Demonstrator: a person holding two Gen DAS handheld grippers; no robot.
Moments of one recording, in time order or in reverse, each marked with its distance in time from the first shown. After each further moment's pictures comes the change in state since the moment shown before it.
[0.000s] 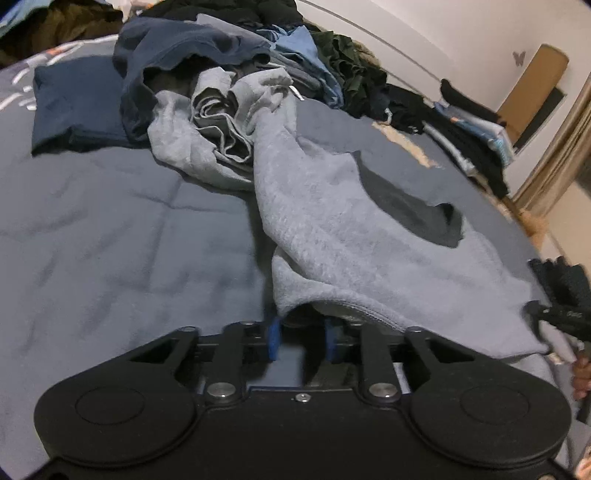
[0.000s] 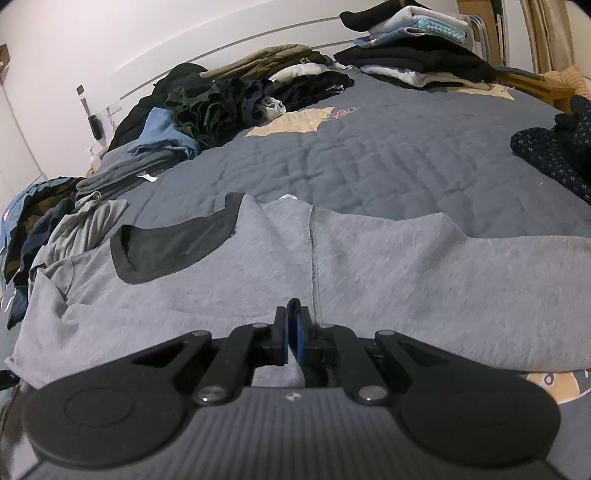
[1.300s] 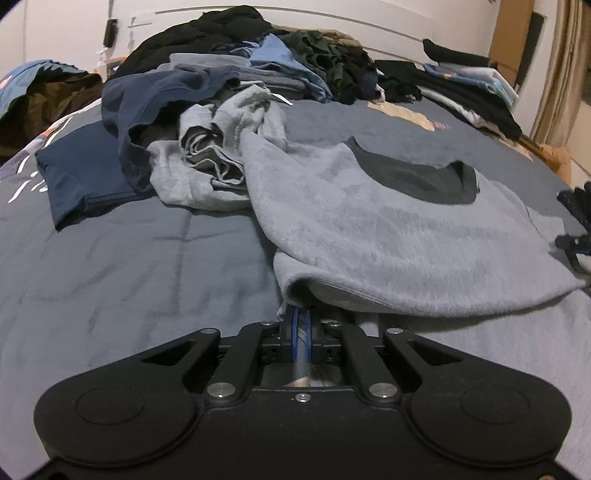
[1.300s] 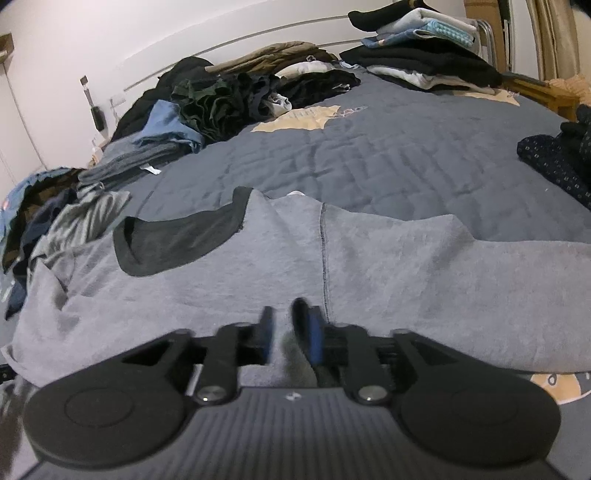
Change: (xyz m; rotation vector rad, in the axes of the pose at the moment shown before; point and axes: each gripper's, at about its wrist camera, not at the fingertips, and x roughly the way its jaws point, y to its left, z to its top) left arm -0.012 -0.030 -0.006 0.277 0.003 0.151; right arm 0.003 0.012 -0.001 -0.039 0.016 -0.019
